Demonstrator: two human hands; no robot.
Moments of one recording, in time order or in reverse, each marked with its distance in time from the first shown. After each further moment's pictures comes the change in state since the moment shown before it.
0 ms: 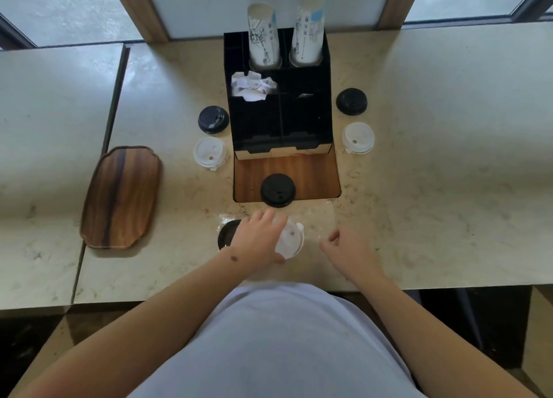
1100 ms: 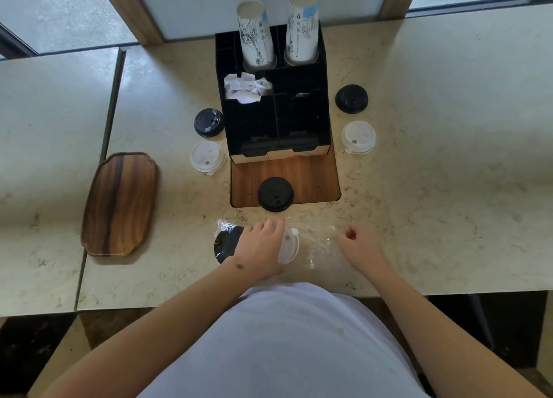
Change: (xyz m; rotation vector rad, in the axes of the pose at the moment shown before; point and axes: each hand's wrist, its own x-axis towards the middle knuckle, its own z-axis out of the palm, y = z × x) left_hand 0.013 0.012 0.014 0.000 -0.059 -0.044; right_hand 0.033 0.026 -0.017 0.181 -0.010 -0.024
